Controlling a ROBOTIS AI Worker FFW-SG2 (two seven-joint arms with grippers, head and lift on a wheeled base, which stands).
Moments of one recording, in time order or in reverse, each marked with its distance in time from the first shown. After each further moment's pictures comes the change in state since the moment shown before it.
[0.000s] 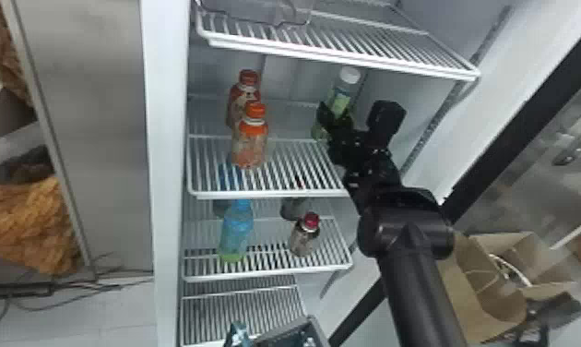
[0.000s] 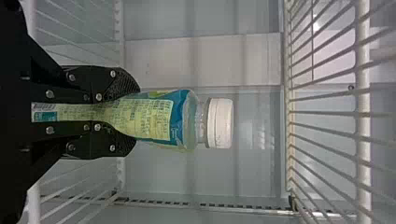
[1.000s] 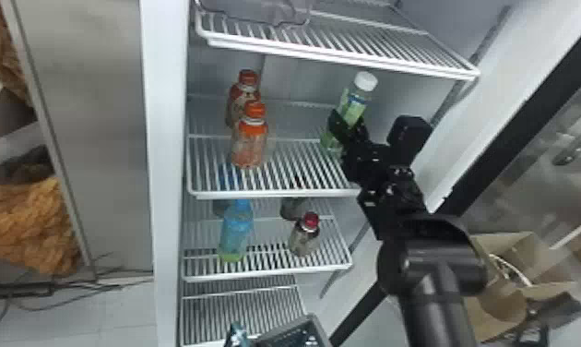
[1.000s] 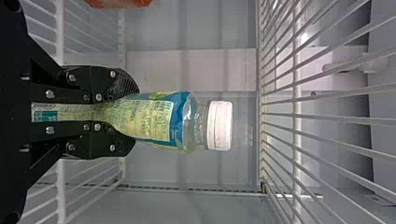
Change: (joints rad) left arm 0.004 -0.002 0.004 0.000 -0.001 0.000 0.000; right arm 0.224 0.010 -0.045 -0.342 -0.027 0.087 0.014
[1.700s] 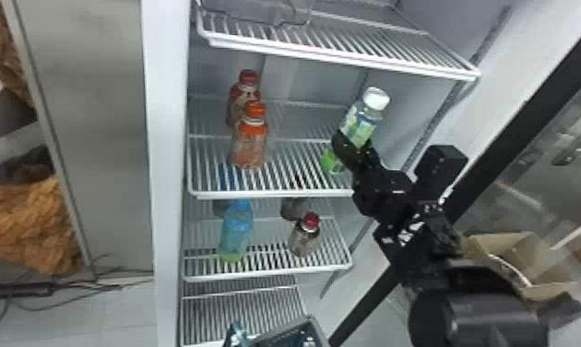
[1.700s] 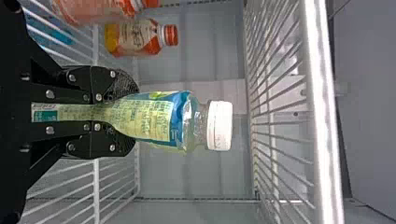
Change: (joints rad) left arm 0.001 -0.001 0.002 0.000 -0.002 0.002 -0.001; right arm 0.270 0.006 -0.037 -0.354 -0.090 0.104 0.032
